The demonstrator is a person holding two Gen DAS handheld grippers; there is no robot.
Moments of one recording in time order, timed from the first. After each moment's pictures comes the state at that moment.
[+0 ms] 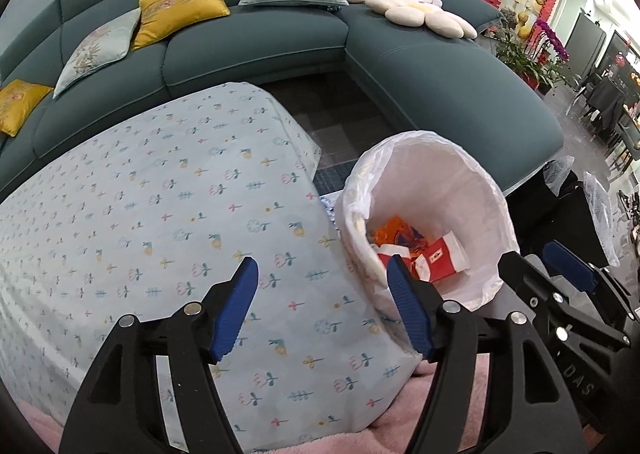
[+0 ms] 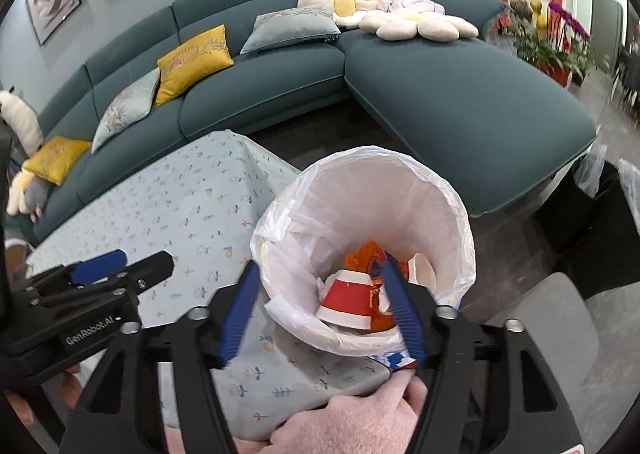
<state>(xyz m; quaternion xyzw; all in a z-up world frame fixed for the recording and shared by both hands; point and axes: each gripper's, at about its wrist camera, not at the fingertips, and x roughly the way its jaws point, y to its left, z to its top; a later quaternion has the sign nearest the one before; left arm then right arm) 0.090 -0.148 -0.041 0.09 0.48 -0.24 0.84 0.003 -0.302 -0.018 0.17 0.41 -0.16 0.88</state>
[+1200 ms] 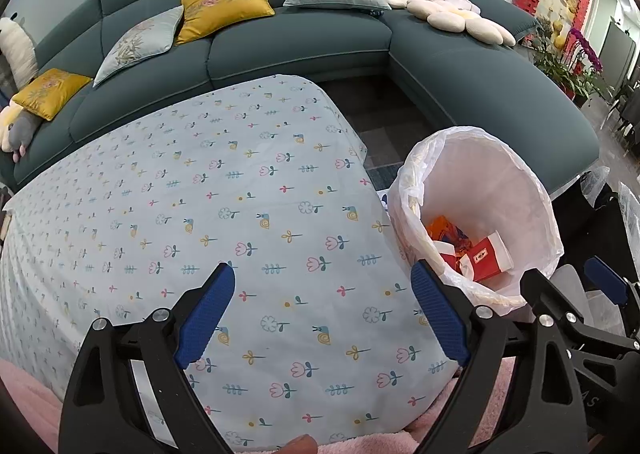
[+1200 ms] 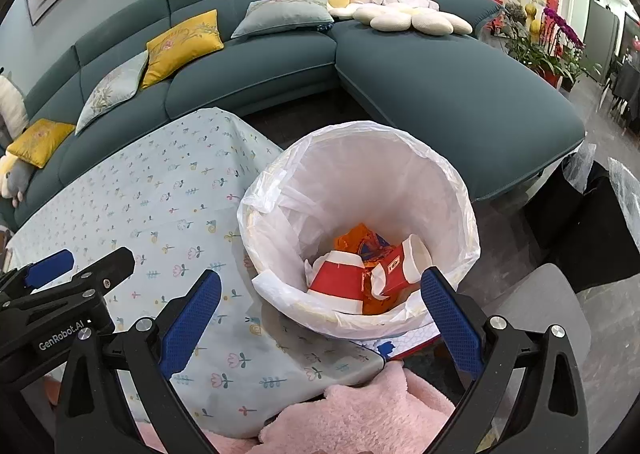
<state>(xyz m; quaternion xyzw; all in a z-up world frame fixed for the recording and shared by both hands) 0.083 -0.120 -0.061 0.10 0.46 -0.17 0.86 0.006 -0.283 -0.044 0.14 0.43 -0.19 0.87</state>
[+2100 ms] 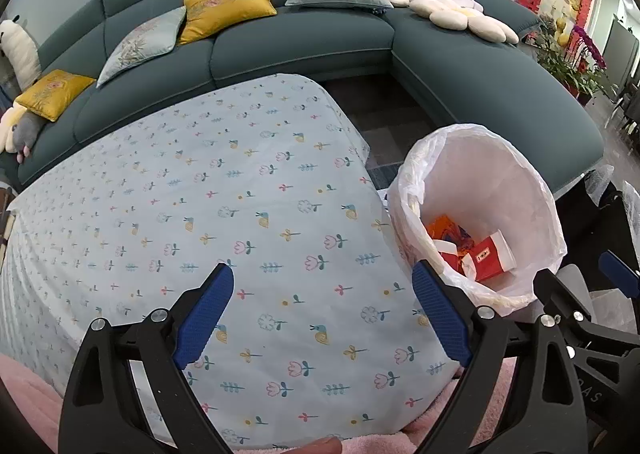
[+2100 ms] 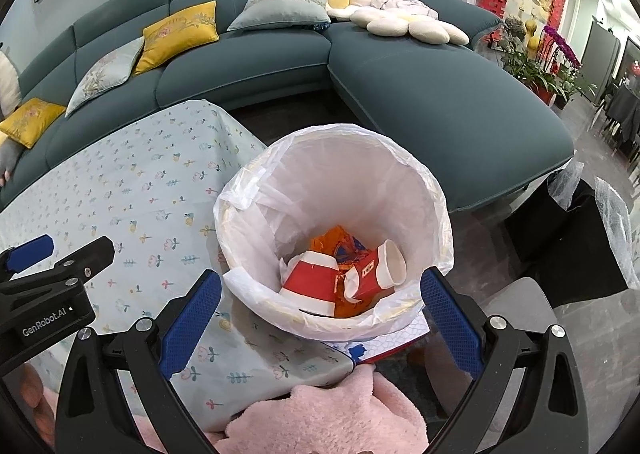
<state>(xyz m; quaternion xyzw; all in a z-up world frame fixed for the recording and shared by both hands) 0.078 -0.129 -0.062 0.10 0.47 -0.16 0.86 0.000 -0.292 -0.044 0.11 0.44 -0.20 0.87</state>
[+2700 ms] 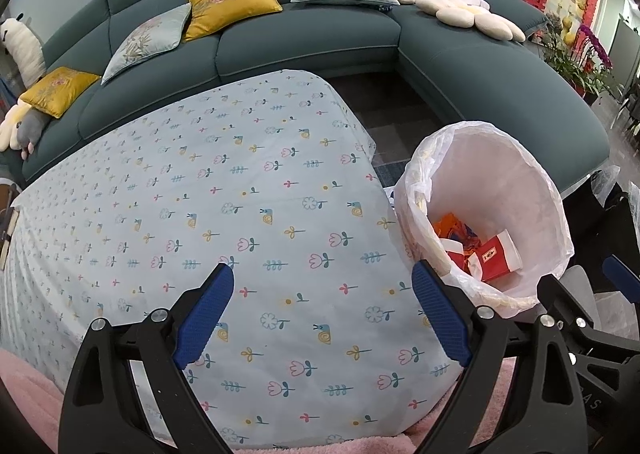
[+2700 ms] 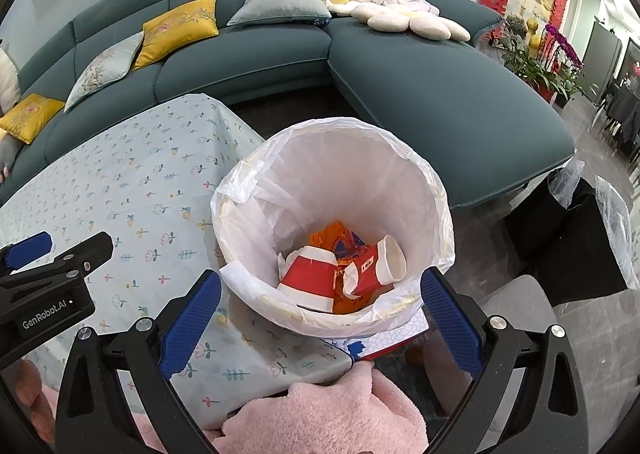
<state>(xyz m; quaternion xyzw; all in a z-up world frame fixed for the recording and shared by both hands) 0.080 -0.129 -0.066 0.11 0.47 -0.15 0.87 0.003 -0.293 -0.048 0.11 0.45 -0.20 0.87</state>
